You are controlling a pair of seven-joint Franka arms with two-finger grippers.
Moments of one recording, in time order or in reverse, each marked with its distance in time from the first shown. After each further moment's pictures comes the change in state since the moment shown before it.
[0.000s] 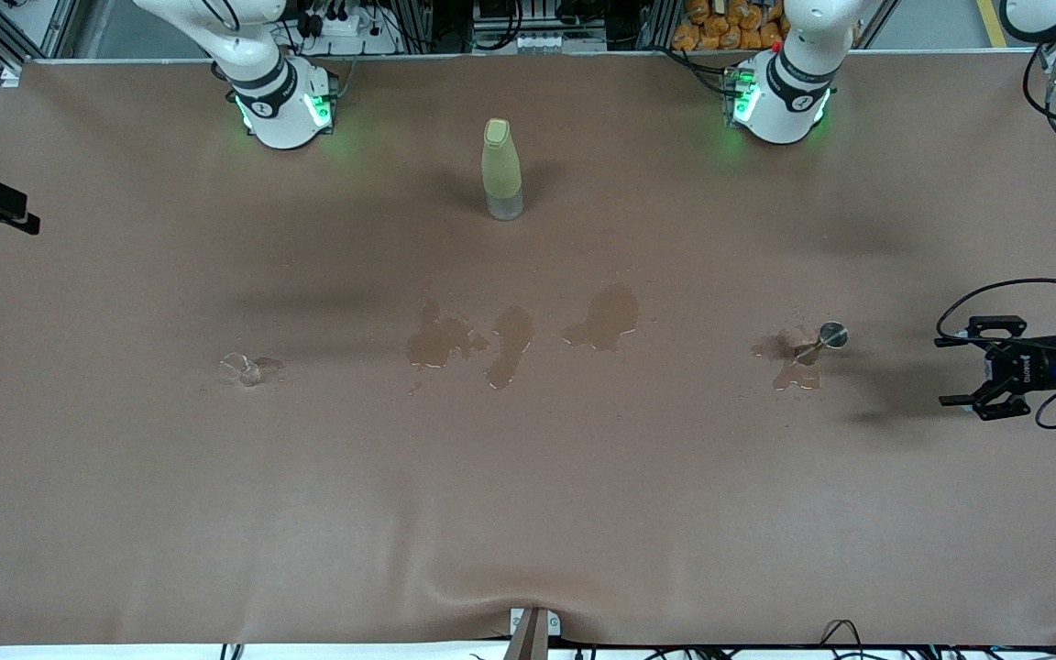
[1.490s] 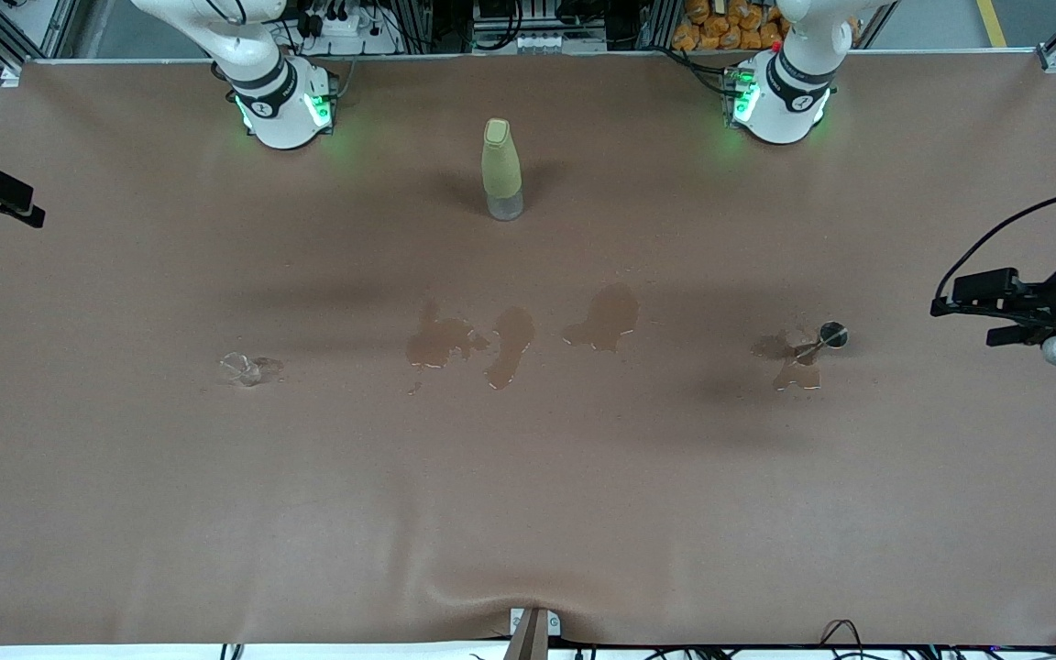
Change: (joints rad) left arm -0.358 -0.406 -0.009 0.054 0.638 0.008 -1.242; right arm 0.057 -0.012 -0.029 0.027 -0.006 -0.023 0.097
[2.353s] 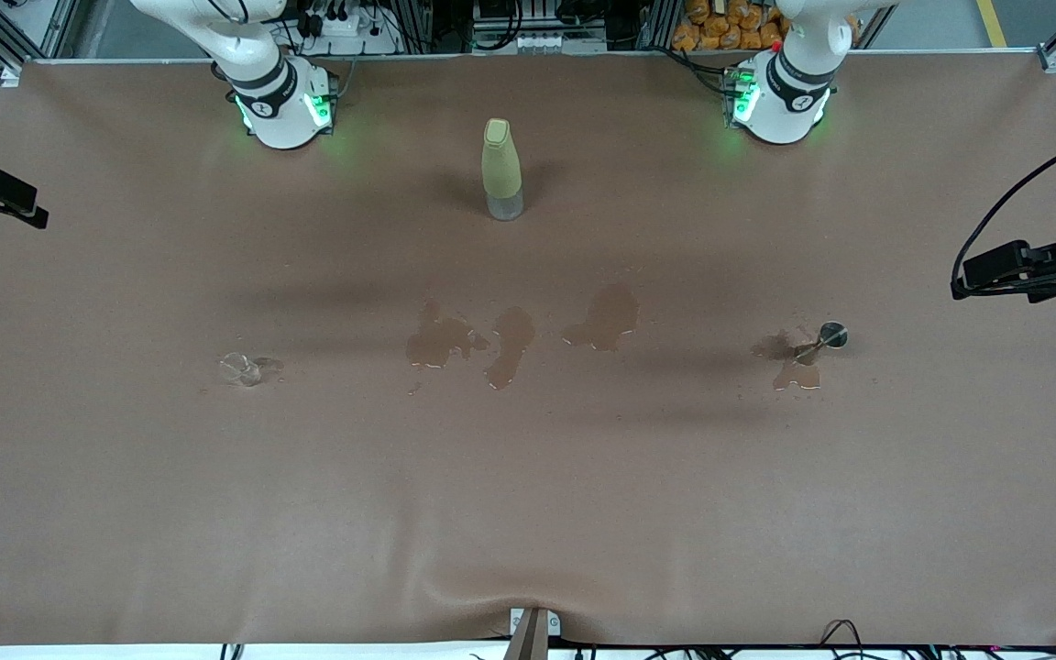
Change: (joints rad) left arm -0.049 -0.102 0.017 -0.002 0.091 -0.002 -0.257; right arm 0.030 0.002 -0.024 0.000 0.008 0.007 0.003
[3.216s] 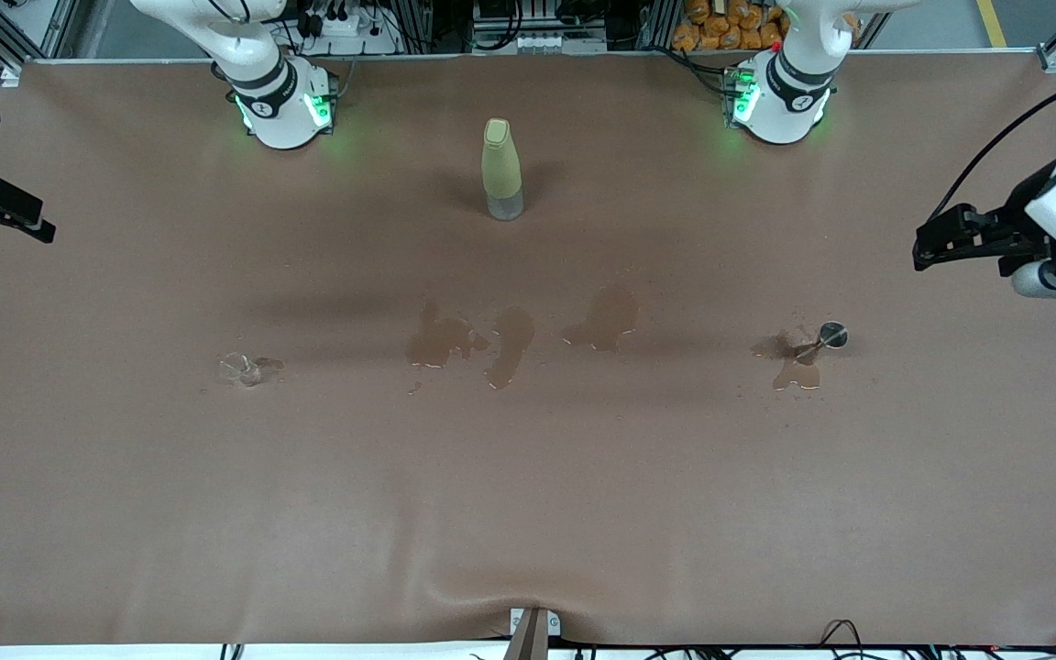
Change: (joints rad) left arm -0.224 -0.097 0.098 -0.066 0.119 -0.011 -0.045; right arm 0.005 0.007 -0.001 0.000 0.040 0.058 0.002
